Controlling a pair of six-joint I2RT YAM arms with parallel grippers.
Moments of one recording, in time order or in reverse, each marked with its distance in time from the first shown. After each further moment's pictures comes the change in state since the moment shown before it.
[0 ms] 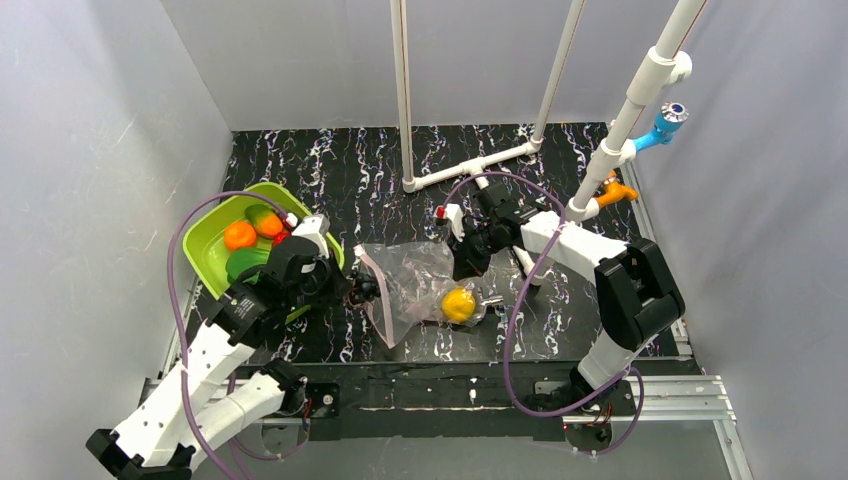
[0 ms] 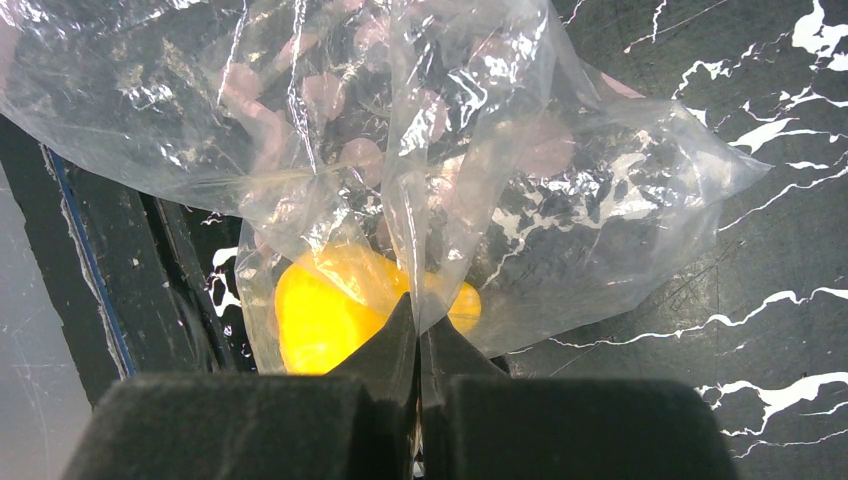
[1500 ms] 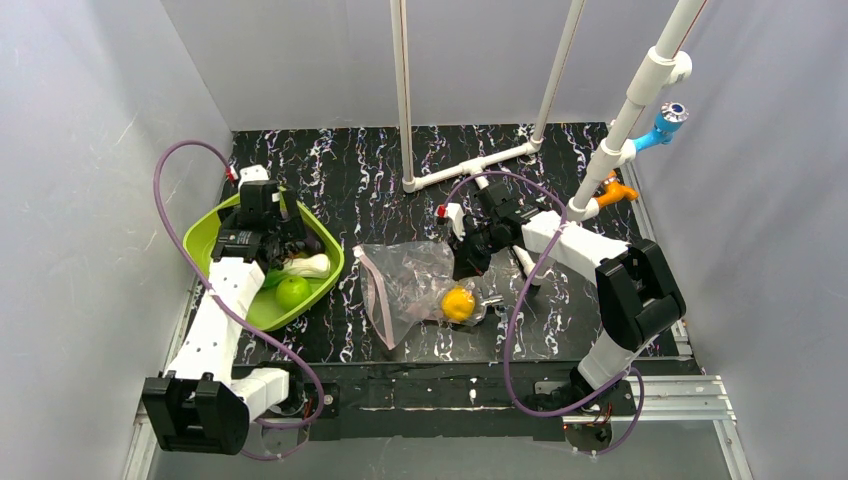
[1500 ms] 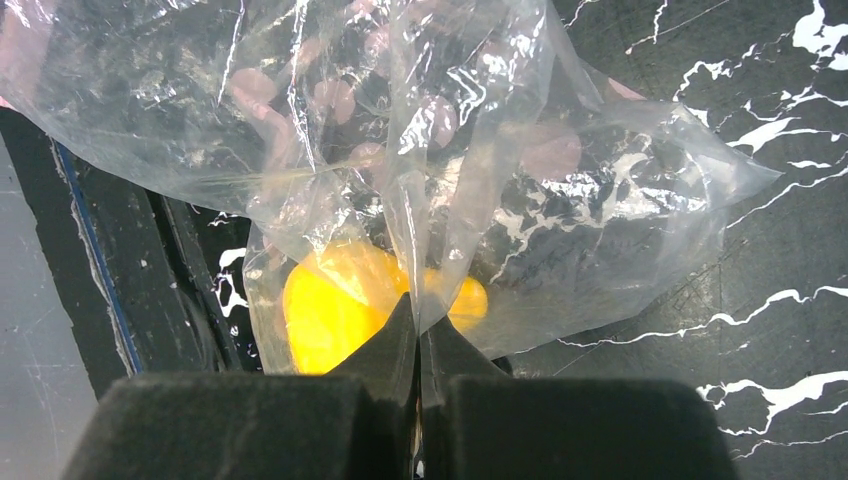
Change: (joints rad) left arm 0.534 0.360 0.139 0.189 -0.346 0.344; right arm -0.004 -0.004 0.000 -0.001 -0.008 0.007
